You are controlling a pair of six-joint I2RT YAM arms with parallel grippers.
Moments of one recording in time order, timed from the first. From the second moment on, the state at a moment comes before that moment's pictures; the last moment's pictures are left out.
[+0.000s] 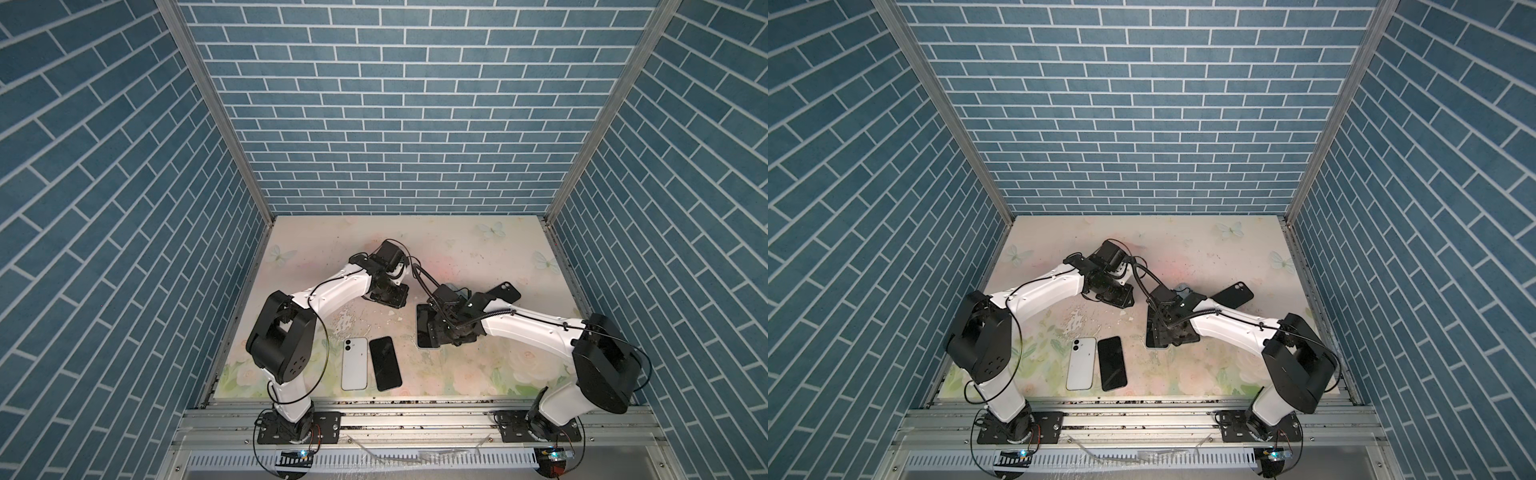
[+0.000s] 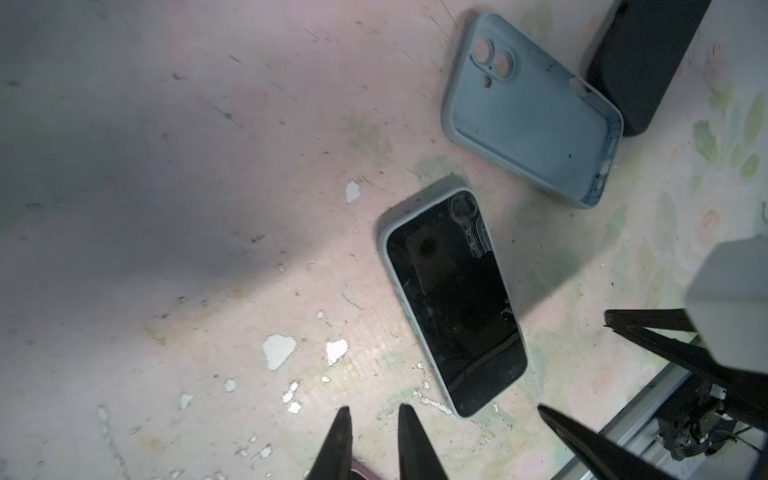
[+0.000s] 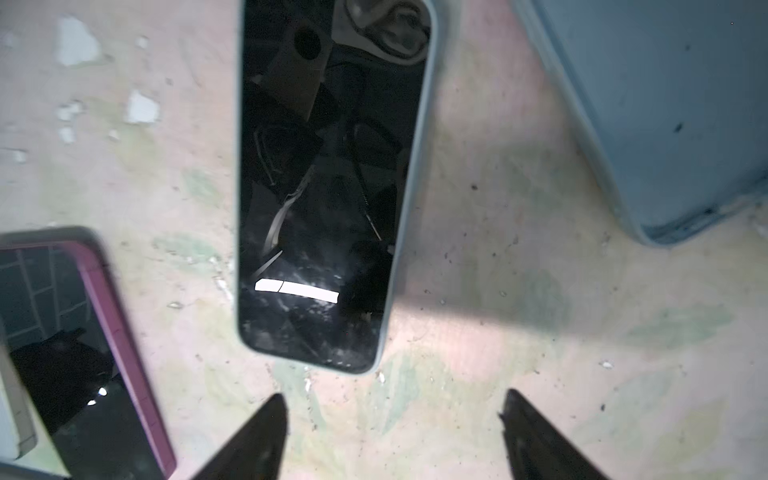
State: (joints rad) left arm -0.57 1.75 1.32 -0.75 0.28 -0.21; right arm 0.92 1.55 1.01 -0.76 0.04 0.67
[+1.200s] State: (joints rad) left arm -0.48 1.70 1.32 -0.72 0.32 -0.23; right arm 0.98 1.80 1.11 -0.71 0.04 0.67
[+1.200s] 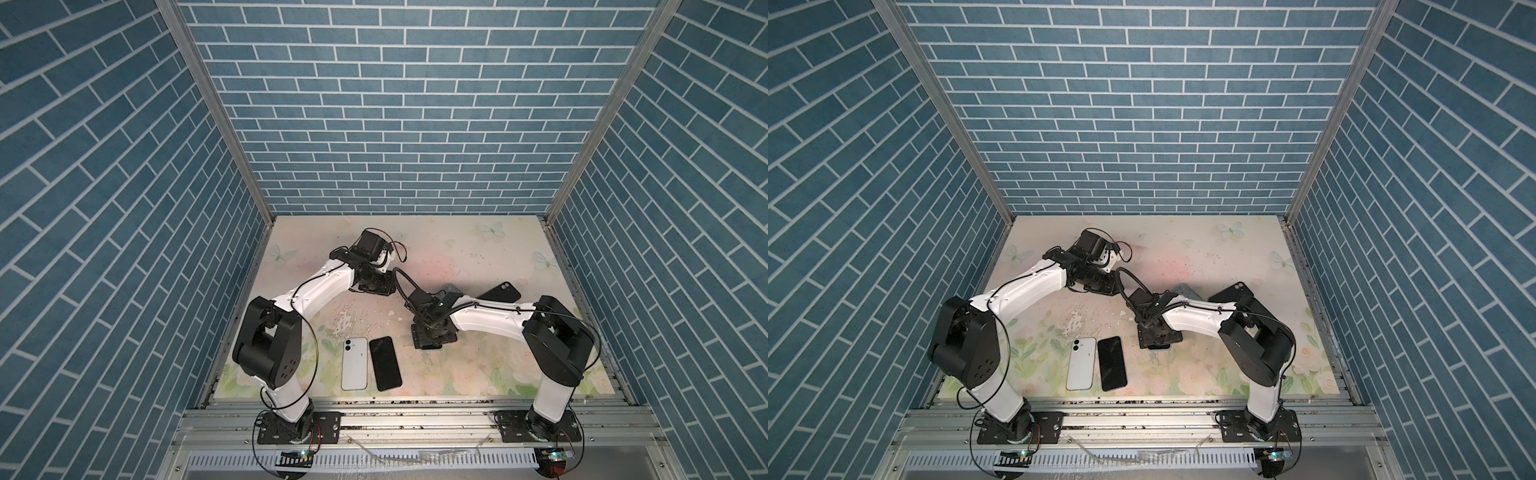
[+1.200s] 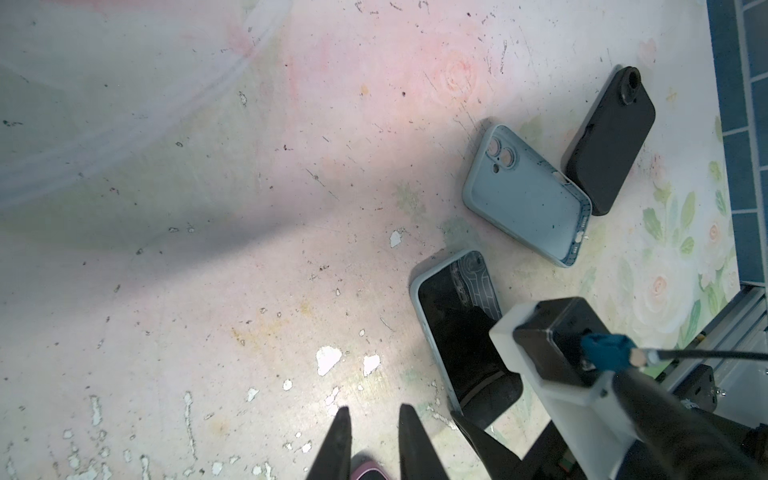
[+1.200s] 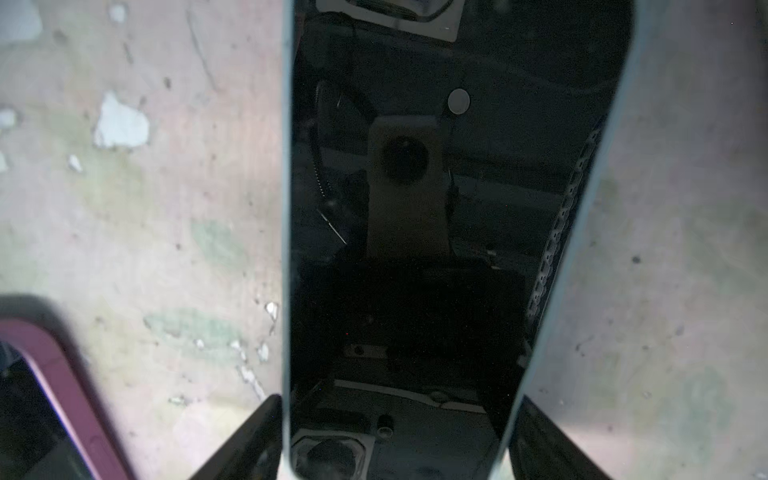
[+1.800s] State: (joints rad) left arm -0.48 1.73 1.32 -0.72 0.35 -0.23; right arm 0.98 1.76 1.18 -0.94 0.07 0.03
